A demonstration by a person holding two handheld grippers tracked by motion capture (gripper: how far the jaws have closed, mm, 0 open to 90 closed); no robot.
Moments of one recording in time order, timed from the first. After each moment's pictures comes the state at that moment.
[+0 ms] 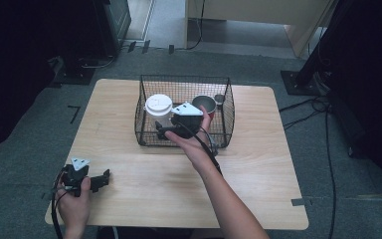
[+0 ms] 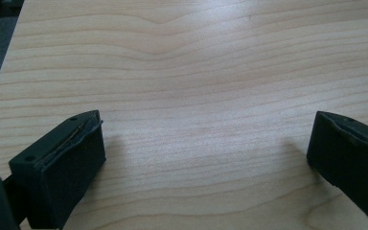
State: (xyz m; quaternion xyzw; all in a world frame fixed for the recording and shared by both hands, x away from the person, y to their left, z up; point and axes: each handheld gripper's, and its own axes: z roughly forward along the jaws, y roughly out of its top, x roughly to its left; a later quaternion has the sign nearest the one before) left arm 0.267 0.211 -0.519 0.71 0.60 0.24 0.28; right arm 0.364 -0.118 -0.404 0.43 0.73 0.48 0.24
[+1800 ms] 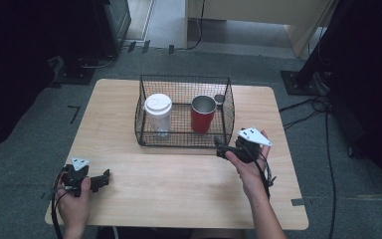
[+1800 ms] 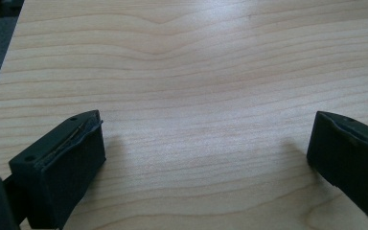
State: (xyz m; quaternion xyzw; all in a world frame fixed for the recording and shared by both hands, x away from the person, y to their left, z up) left arm 0.267 0.211 -0.519 0.71 0.60 0.24 0.28; right arm 0.297 -0.277 -0.434 0.52 0.66 0.46 0.30
